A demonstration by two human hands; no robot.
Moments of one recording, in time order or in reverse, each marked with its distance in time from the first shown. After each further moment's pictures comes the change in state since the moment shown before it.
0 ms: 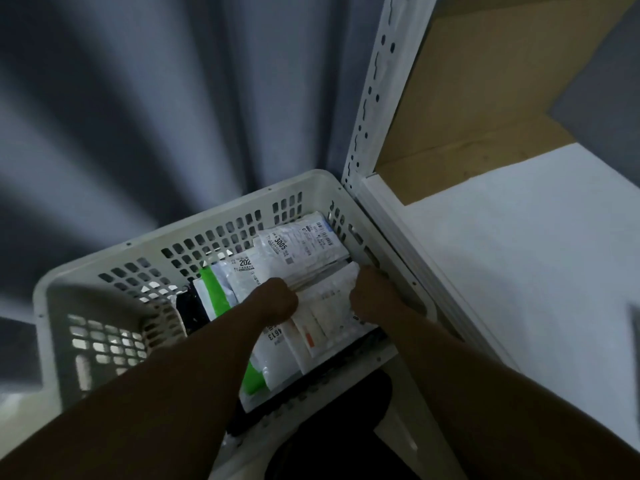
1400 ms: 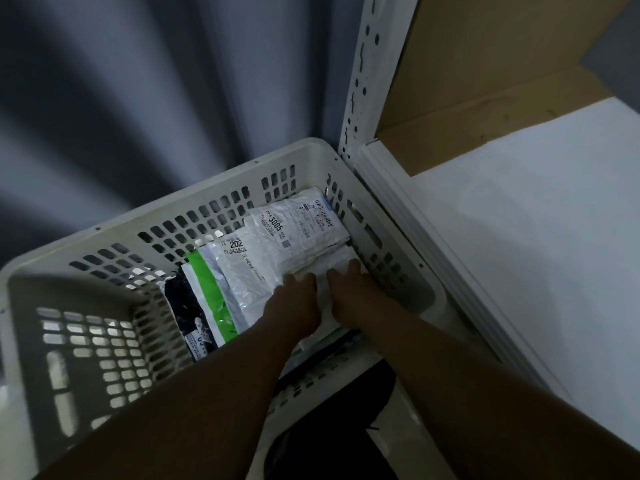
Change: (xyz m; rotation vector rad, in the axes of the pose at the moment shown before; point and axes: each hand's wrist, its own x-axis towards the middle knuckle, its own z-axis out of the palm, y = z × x) left_hand -0.001 0.009 0.057 0.290 0.009 0.130; right_hand 0.013 0.006 0.049 -0.307 -0.199 -0.242
